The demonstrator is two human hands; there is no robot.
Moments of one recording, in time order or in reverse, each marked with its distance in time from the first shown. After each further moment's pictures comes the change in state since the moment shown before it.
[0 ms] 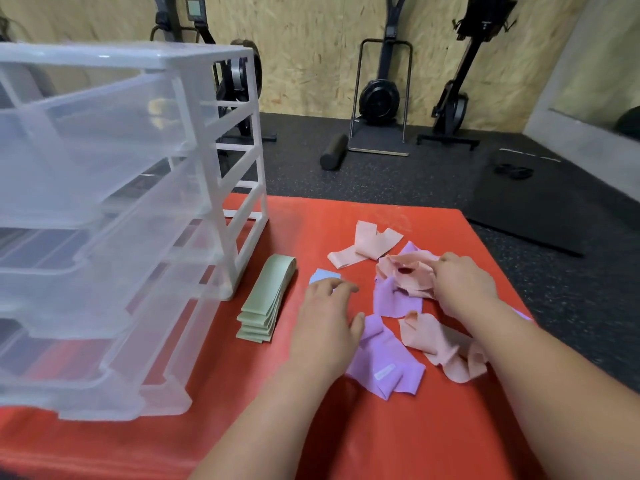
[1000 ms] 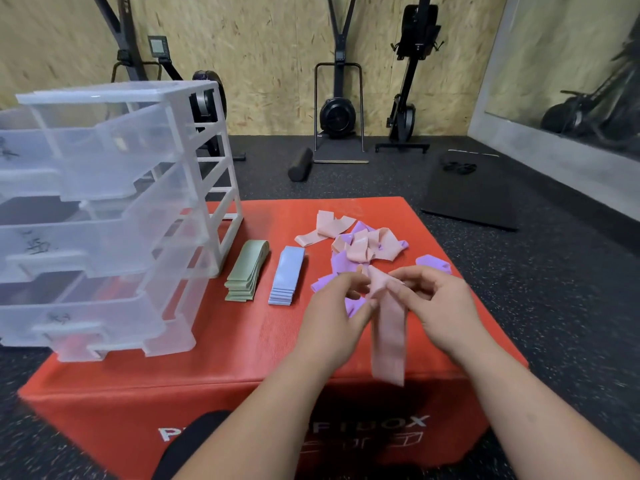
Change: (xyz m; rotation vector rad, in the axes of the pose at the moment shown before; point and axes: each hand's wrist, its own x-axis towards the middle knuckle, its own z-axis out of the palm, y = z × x) left_hand -0.125 0.099 -0.023 -0.476 -0.073 0.101; right_hand -0.262 0.004 -0.074 1.539 0.210 0.014
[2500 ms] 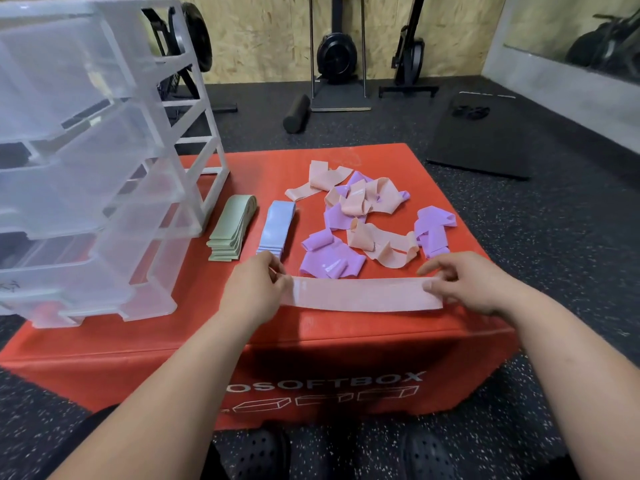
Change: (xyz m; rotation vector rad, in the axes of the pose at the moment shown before) left_hand 0.009 -0.088 -0.052 0.493 0.017 -0.392; right_hand 0.031 0.080 -0.079 -0.630 -0.395 0.272
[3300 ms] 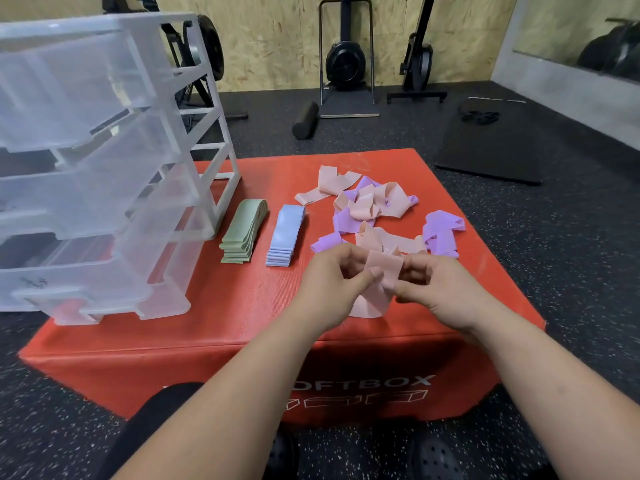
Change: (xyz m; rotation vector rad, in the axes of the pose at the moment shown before) left_hand -0.037 0.088 0.021 -0.643 -0.203 0.260; right_hand -0.030 -0.074 0.046 0.677 -0.005 -0.198
